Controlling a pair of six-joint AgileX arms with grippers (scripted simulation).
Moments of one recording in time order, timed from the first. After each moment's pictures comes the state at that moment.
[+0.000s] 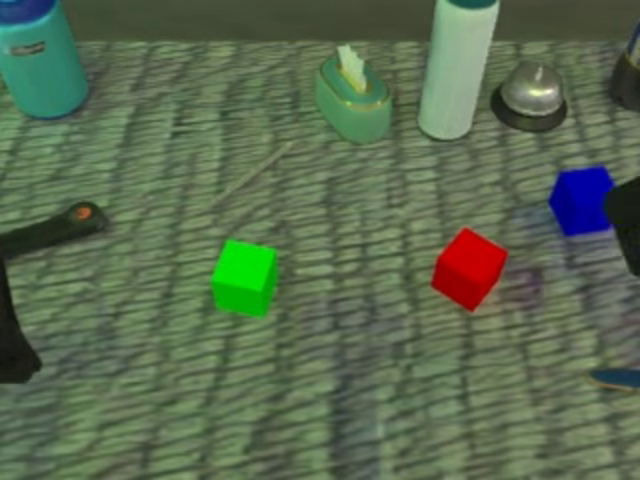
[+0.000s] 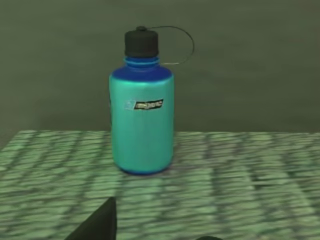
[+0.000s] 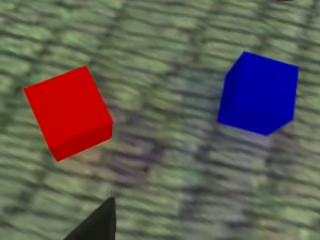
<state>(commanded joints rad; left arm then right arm) 0.00 0.00 0.00 0.00 0.00 0.00 0.24 1.14 0.93 -0.63 0.00 -0.22</state>
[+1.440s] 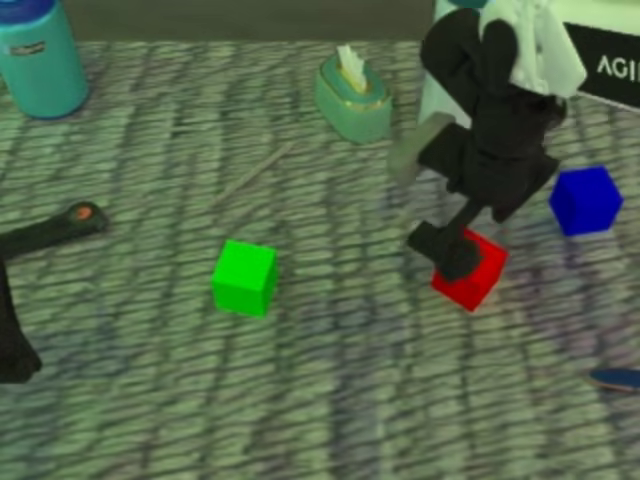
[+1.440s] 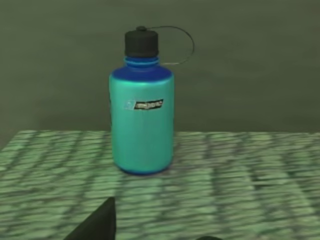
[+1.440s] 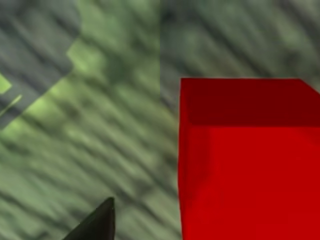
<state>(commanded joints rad) 0.00 0.00 0.00 0.00 0.00 0.00 0.46 2.17 1.71 -1.12 0.00 -0.42</state>
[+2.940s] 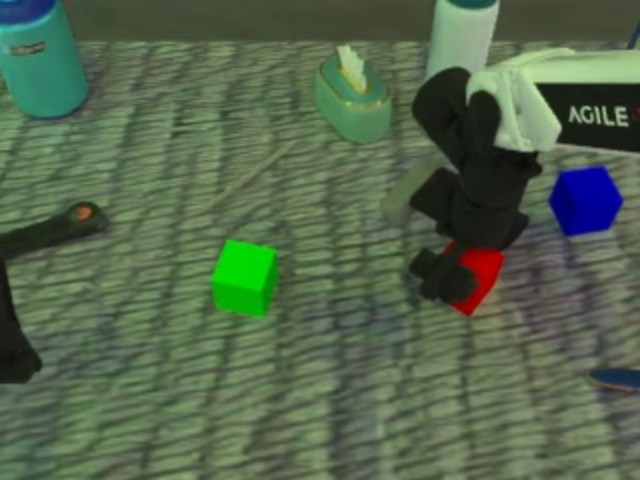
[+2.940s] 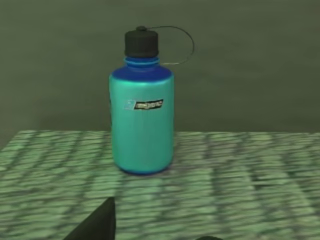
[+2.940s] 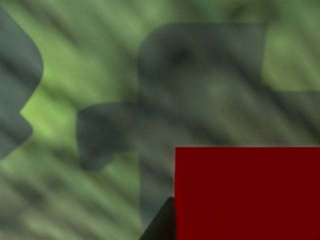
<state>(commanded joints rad) 0.00 0.00 0.00 0.00 0.00 0.00 0.46 2.25 1.57 -0.89 0.00 -0.42</state>
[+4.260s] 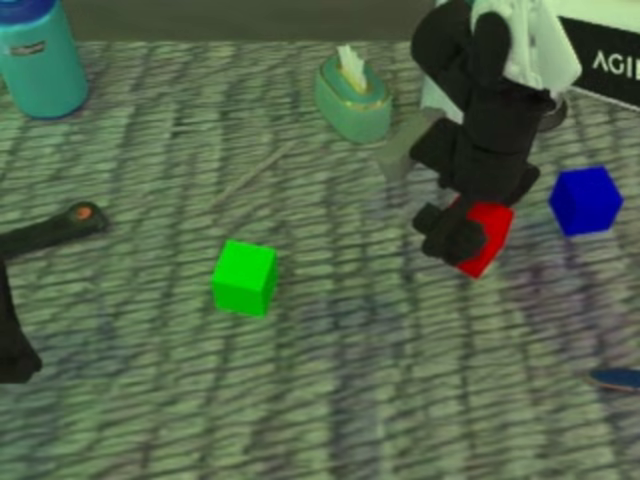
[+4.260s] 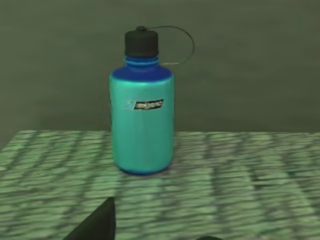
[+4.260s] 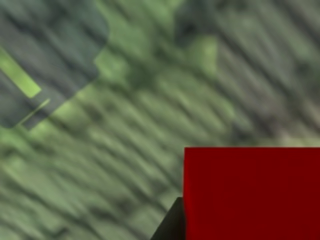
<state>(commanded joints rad) 0.00 0.00 0.00 0.00 0.00 0.00 0.47 2.16 1.74 -1.14 -0.01 -0.42</state>
